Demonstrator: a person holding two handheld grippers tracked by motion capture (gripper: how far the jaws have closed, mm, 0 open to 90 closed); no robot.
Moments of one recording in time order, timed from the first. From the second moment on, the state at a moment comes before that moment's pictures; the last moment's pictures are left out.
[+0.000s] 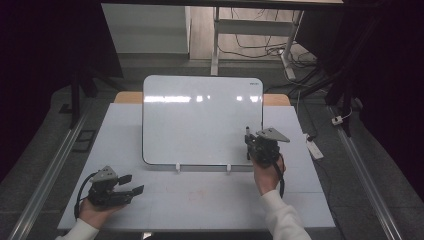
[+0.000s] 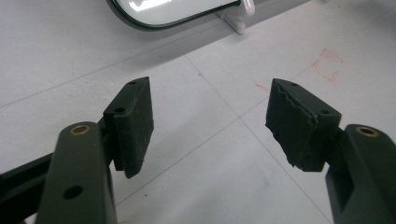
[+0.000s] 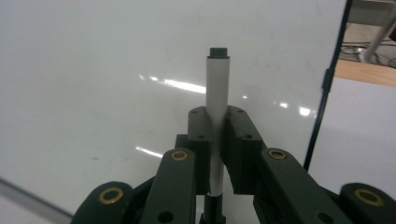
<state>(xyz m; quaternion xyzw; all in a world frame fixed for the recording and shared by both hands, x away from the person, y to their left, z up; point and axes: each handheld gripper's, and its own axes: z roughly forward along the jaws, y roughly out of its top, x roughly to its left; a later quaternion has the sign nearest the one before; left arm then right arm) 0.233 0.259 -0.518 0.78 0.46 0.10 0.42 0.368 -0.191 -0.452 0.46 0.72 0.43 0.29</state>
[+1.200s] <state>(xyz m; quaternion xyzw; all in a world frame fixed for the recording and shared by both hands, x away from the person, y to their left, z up) 0.230 0.252 -0.521 0.79 0.44 0.11 0.41 0.378 -0.195 -0.461 0.44 0.72 0.42 0.33</state>
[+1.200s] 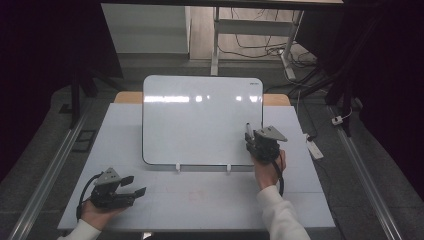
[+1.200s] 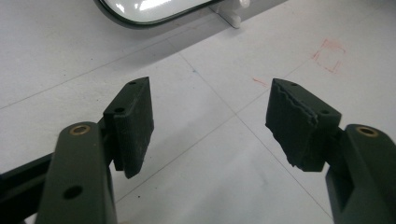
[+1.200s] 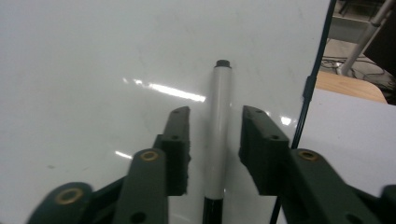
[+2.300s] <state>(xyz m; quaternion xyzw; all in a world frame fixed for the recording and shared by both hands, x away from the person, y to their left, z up) 0.236 0.247 -0.523 0.79 0.42 0.12 0.42 0.288 -0.296 -0.493 0.32 0.80 0.46 0.20</state>
